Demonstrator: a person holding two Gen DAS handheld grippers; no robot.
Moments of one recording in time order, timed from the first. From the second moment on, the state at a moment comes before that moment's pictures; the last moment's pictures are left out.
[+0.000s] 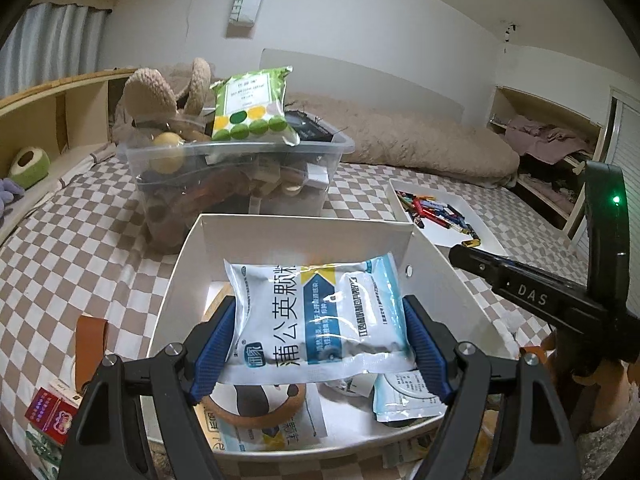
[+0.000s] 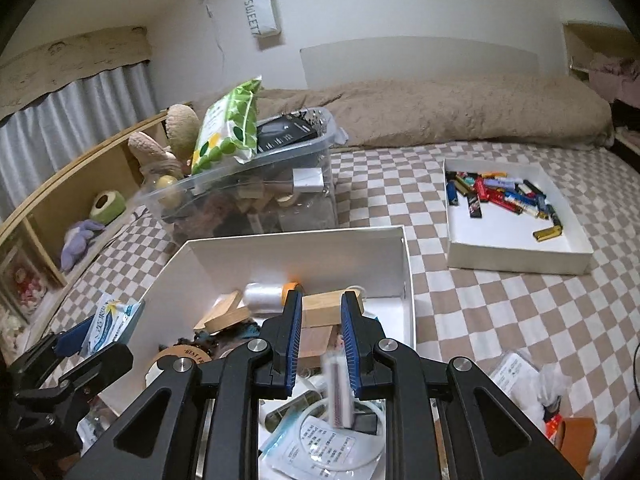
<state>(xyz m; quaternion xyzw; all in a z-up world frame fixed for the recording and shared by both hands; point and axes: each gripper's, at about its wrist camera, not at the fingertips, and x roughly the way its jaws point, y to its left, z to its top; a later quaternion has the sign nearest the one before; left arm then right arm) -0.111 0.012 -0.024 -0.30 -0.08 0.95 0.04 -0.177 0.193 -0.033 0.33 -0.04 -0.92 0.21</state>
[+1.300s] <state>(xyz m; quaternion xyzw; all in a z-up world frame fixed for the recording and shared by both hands) -0.118 0.020 -0.053 -0.34 -0.08 0.94 0.05 -0.158 0.191 -0.037 0.34 -0.06 -0.91 0.25</state>
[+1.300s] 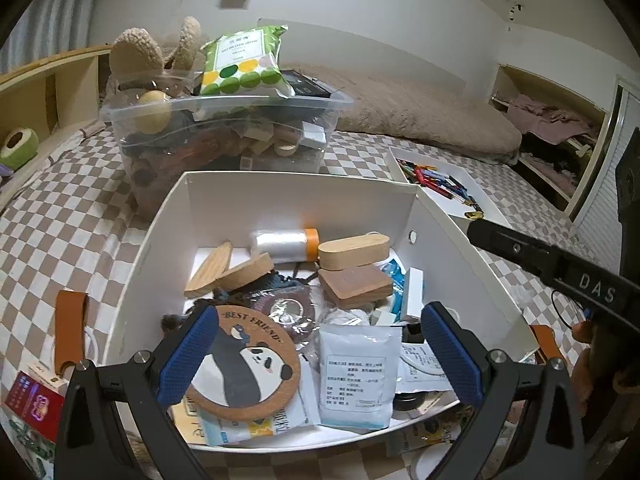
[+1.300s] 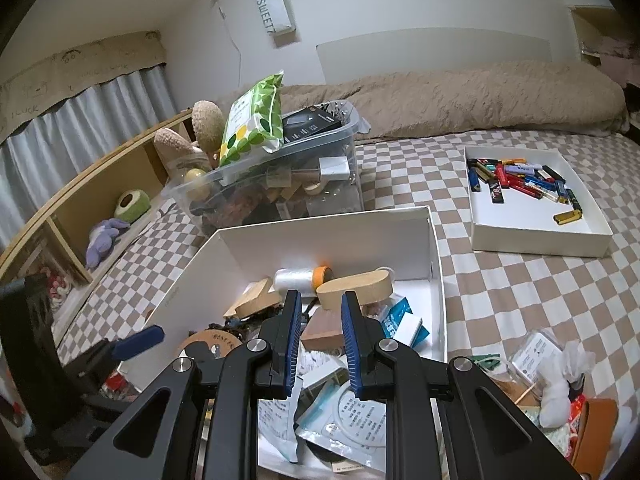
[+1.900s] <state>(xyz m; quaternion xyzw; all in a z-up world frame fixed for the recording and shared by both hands) -0.111 0.004 -0.045 -0.33 -0.08 0.94 0.02 -0.142 0.208 -0.048 0.32 -0.03 -0.93 0.19</state>
